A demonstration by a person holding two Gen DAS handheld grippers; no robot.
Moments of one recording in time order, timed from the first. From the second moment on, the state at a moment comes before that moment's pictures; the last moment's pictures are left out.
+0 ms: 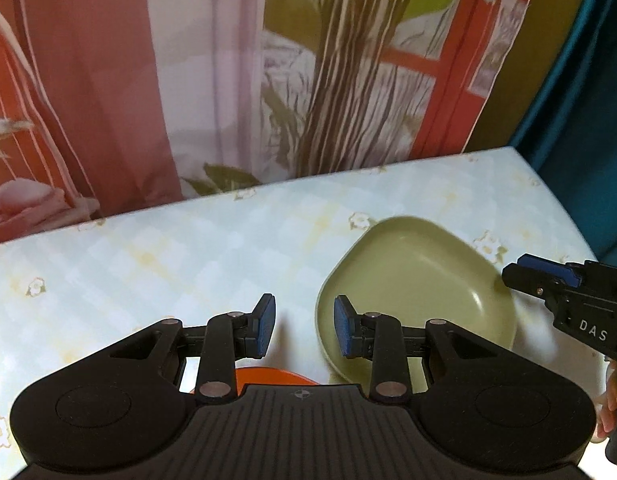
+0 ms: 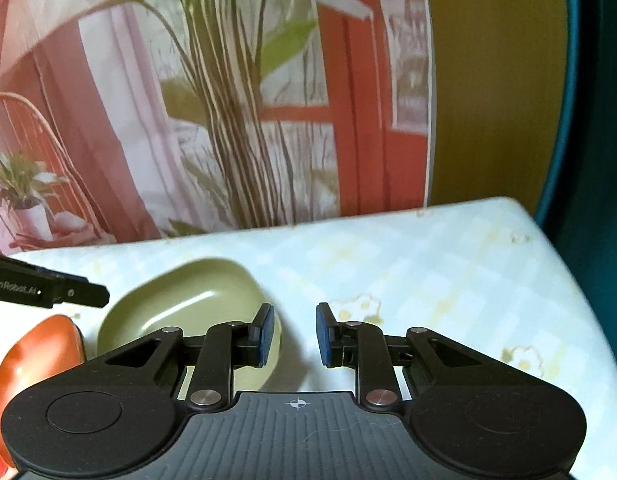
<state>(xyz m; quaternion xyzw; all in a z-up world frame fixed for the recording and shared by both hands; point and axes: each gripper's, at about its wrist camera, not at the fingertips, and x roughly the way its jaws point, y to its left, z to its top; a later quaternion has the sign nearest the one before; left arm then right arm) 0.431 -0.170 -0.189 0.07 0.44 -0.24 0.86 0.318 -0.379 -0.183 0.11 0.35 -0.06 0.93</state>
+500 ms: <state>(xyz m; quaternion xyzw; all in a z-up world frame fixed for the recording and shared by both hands) 0.435 -0.178 -0.207 0.08 0.47 -0.26 0.84 0.322 -0.375 -0.199 0.14 0.37 -0.05 0.92</state>
